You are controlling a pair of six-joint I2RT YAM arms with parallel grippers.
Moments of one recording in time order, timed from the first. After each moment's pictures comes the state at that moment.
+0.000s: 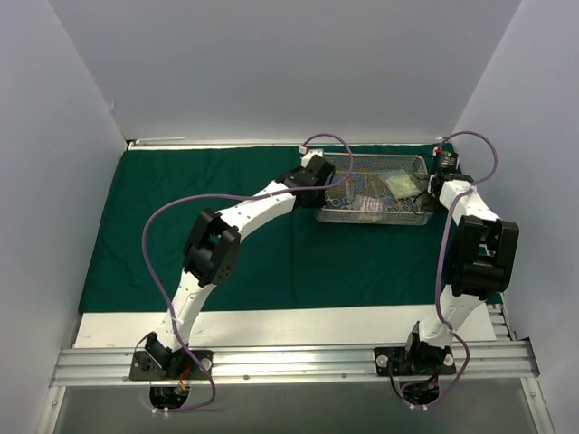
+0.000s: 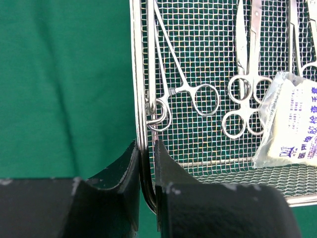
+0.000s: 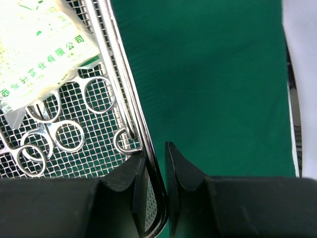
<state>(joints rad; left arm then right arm) -0.77 2.31 2.03 -0.57 -0.28 -0.63 -0.18 1.80 1.28 -0.46 0.23 0.05</state>
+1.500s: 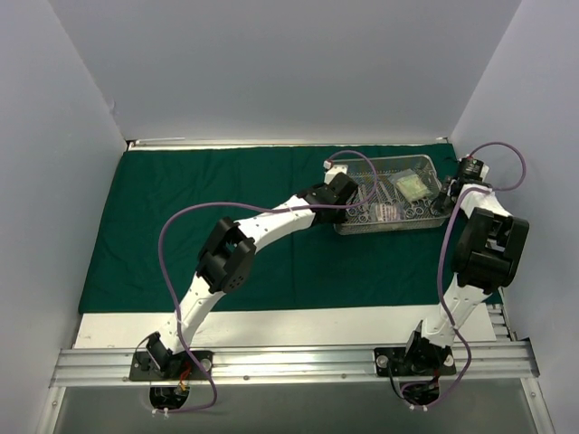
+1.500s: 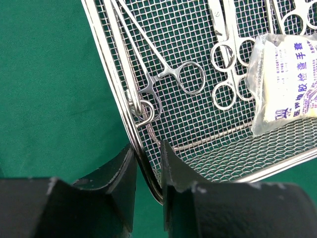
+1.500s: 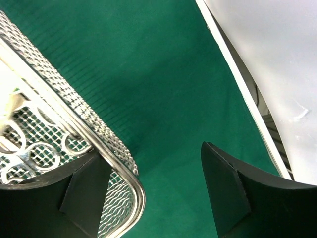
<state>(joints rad) -0.90 2.38 2.08 -0.54 -0.30 -0.65 -0.35 1.89 1.28 -0.36 0.27 0.11</state>
